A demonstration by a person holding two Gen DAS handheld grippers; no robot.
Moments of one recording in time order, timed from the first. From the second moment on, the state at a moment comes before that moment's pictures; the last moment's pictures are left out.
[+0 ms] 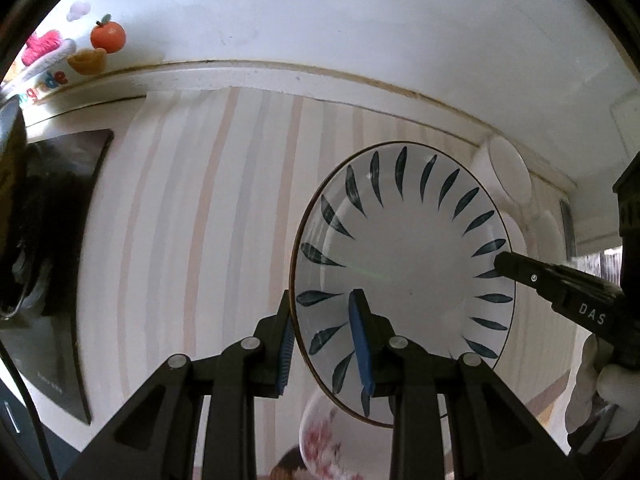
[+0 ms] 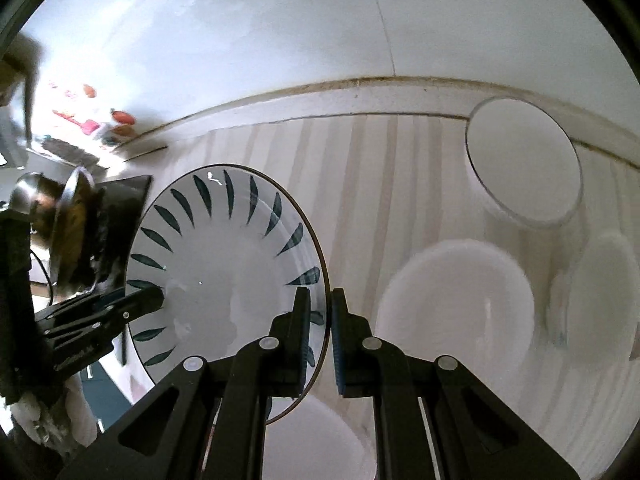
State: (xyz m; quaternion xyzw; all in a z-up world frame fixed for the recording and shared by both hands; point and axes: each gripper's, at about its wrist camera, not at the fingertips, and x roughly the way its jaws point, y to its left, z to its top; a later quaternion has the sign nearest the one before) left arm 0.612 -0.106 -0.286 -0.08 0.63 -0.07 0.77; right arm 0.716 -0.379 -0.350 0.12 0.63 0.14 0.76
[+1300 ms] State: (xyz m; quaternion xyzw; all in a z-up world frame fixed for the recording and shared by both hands) left arm 0.517 -0.165 -0.361 -0.05 0.68 -0.04 0.73; right arm 0.545 -0.404 -0.427 0.17 0.67 0.15 0.70
